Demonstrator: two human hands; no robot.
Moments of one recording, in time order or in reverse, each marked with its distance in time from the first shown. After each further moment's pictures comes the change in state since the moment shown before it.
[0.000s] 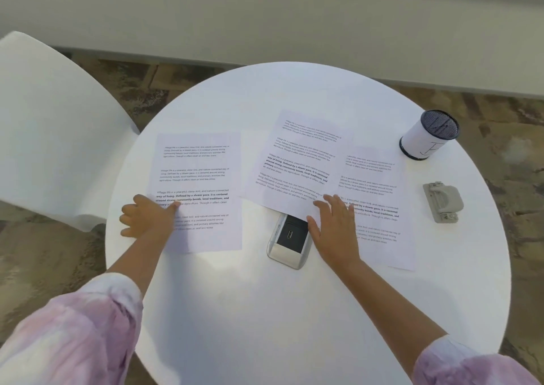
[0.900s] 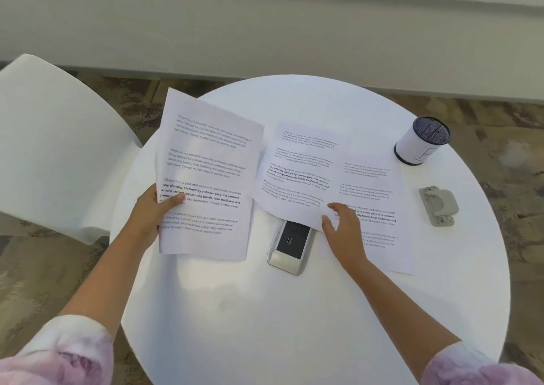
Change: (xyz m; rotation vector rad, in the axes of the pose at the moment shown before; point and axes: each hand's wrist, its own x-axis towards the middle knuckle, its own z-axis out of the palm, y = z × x) left_hand -0.014 0.007 -0.060 -0.976 -0.678 0.327; right_hand 0.006 0.008 -0.020 0.558 -0.028 0.312
